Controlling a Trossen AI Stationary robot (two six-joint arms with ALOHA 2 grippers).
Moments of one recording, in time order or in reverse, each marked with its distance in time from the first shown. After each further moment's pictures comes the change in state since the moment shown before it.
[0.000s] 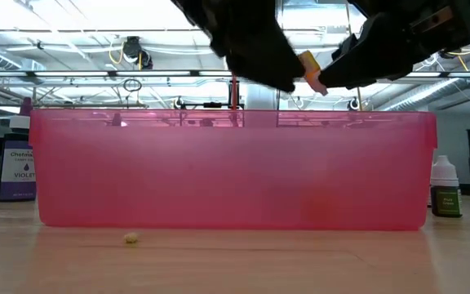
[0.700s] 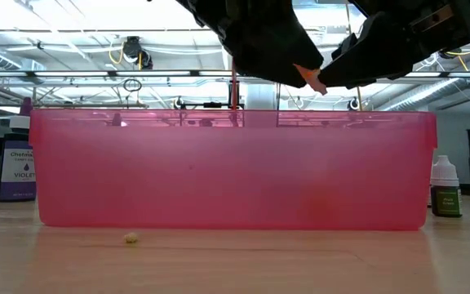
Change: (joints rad) left arm 0.015 0.011 0.000 0.094 0.000 -0.040; right arm 0.000 0.000 0.000 0.000 0.000 0.000
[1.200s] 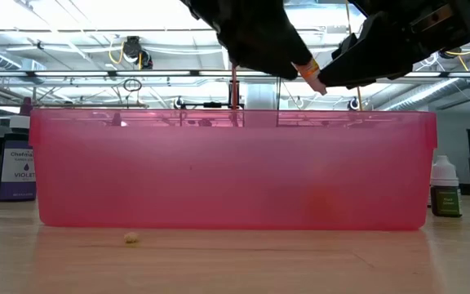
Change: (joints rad) left arm 0.000 -0.039 0.000 -0.049 -0.053 0.058; right arm 0.000 0.000 -0.001 0.001 0.001 0.004
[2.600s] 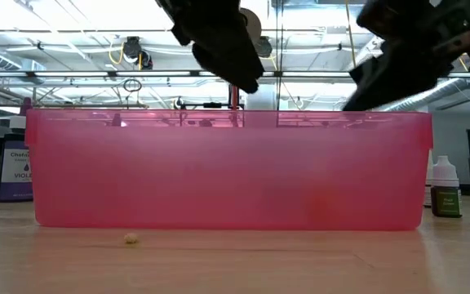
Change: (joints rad) left arm -0.100 -0.027 0.008 -0.258 -0.065 -0.152; right arm -0.001 -0.107 0.000 -0.339 -0.002 0.118
